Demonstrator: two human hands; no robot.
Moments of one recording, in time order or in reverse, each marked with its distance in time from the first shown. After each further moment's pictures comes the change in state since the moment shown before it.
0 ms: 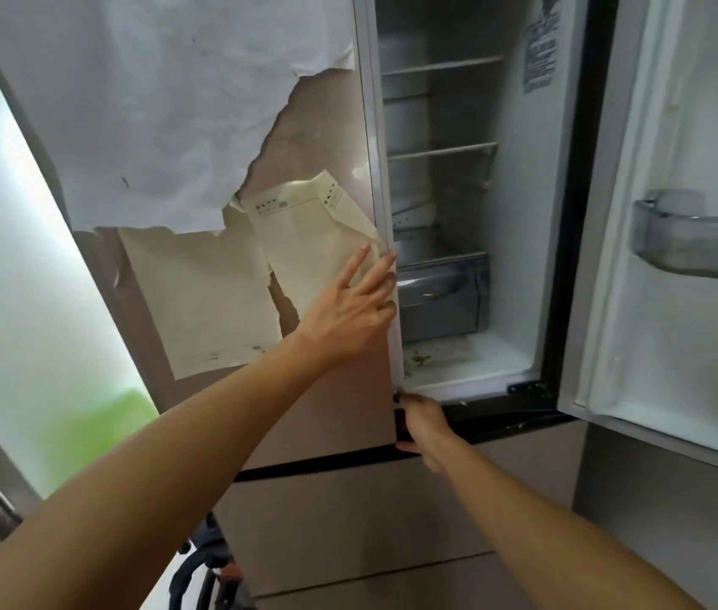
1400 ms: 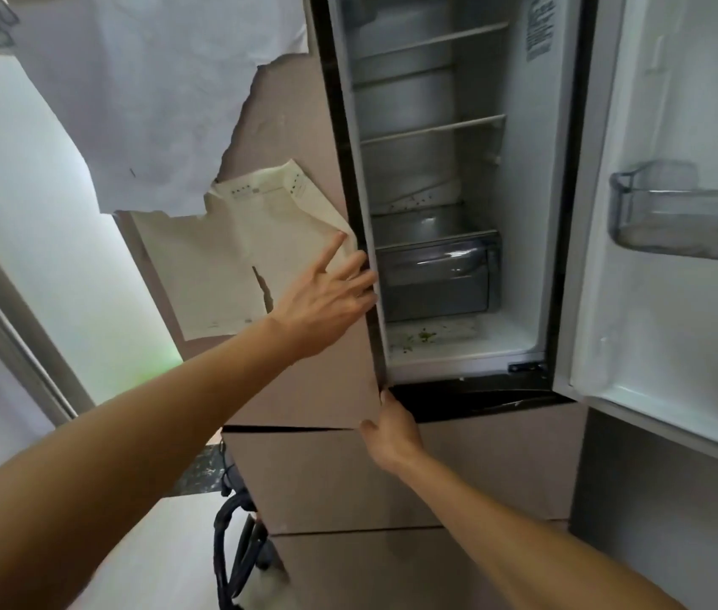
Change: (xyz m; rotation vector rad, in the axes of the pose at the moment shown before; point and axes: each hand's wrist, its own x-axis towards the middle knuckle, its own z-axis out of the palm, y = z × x) left_hand -0.017 0.014 -0.055 0.152 -0.180 0.045; right_hand -0.041 0.039 0.003 -0.650 -0.095 -0.314
